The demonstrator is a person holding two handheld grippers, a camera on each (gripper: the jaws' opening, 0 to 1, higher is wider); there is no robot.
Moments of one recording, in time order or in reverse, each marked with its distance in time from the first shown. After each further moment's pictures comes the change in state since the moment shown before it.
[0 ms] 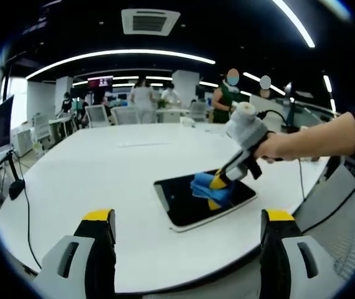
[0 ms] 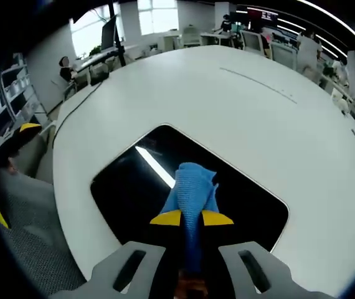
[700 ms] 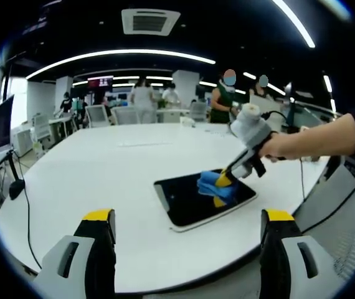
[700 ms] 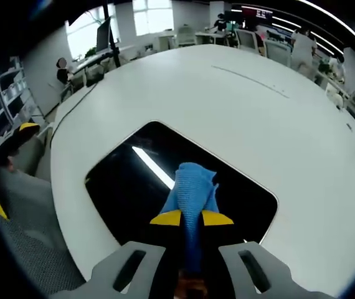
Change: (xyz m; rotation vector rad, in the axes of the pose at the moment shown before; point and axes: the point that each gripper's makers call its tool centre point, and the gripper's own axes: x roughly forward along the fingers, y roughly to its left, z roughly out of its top) left arm 0.000 0.000 0.000 0.000 0.001 -0.001; right arm -0.007 -0.012 -0.009 0.021 0.002 -0.014
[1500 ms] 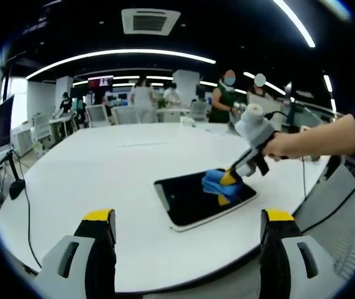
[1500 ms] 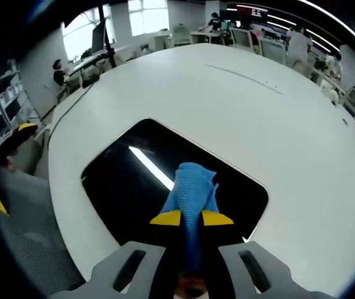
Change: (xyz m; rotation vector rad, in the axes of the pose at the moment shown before) left arm 0.000 0.000 -0.001 0.000 0.003 0.004; right arm -0.006 -0.011 -0.008 0.020 0.006 -0.021
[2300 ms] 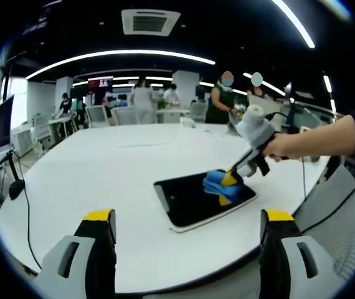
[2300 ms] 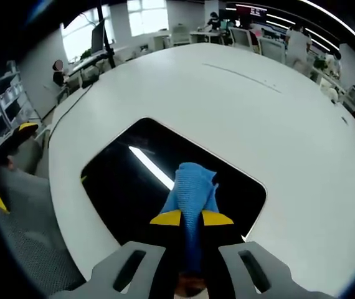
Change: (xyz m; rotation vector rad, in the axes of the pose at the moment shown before) left arm 0.000 -0.001 0.001 0.000 -0.008 -0.004; right arm -0.001 -0.001 -0.002 0.003 0.003 0.004
